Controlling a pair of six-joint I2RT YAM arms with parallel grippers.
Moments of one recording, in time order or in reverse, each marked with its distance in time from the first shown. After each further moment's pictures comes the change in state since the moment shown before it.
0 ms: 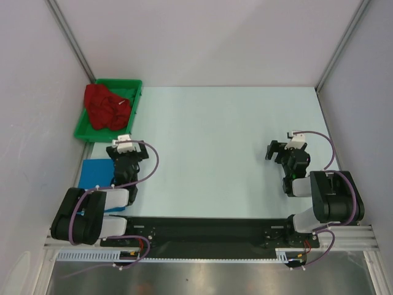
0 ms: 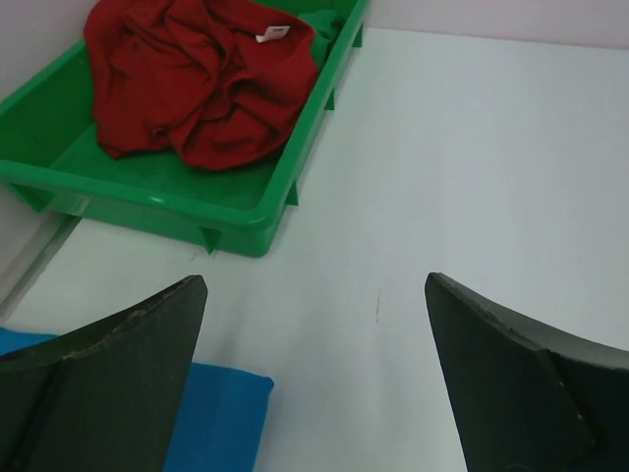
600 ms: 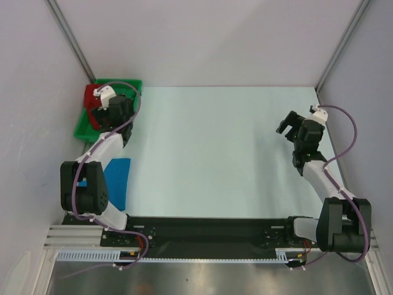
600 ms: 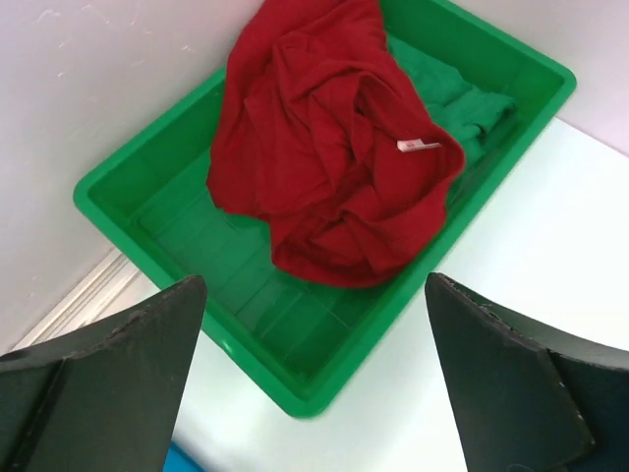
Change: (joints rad) left arm 0.083 0.243 0.904 -0.991 -0.348 -0.244; right arm 0.004 -0.245 0.411 -0.730 0.208 0.256
